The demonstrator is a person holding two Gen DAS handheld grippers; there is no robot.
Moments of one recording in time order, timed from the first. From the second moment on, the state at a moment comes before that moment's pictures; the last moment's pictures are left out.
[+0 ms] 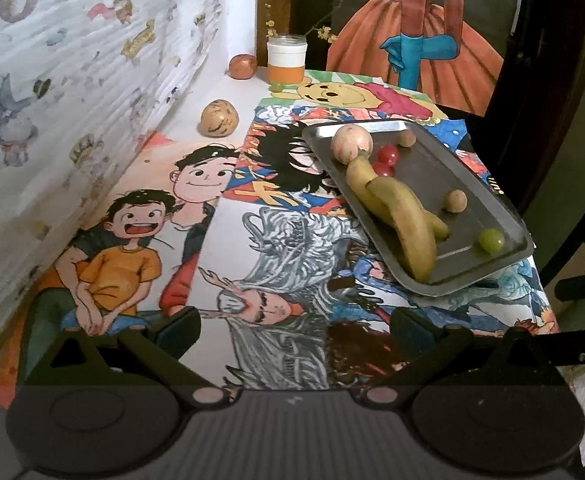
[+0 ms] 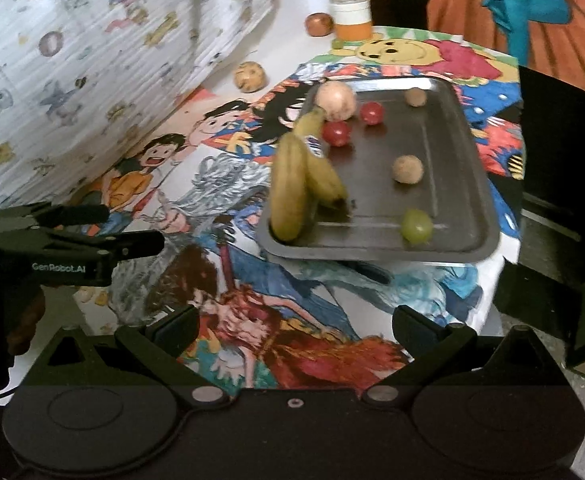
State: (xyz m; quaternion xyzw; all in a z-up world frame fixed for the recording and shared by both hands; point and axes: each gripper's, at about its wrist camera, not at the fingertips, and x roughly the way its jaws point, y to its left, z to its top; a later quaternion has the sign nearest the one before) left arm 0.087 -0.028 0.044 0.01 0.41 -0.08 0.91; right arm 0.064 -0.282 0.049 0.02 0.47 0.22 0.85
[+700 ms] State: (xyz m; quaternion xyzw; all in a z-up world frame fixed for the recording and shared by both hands) left arm 0.181 0.010 0.135 -0.03 0.27 -0.02 0.96; right arm 0.244 -0.240 0.239 0.02 0.37 0.26 0.89
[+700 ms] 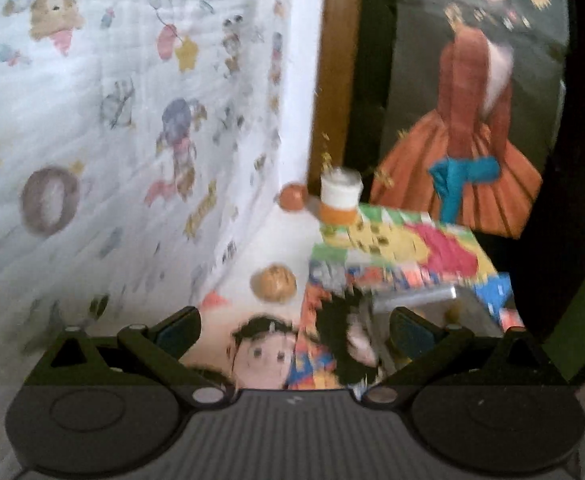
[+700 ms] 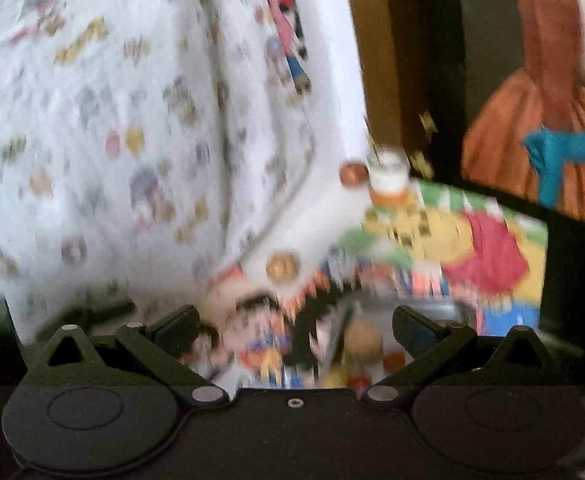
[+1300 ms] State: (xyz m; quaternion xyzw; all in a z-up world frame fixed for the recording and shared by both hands) left arm 0.345 0.015 0.016 -0.17 0.31 0.07 0.93; right arm 0.482 -0.196 0.070 -0.01 0.29 0.41 0.86
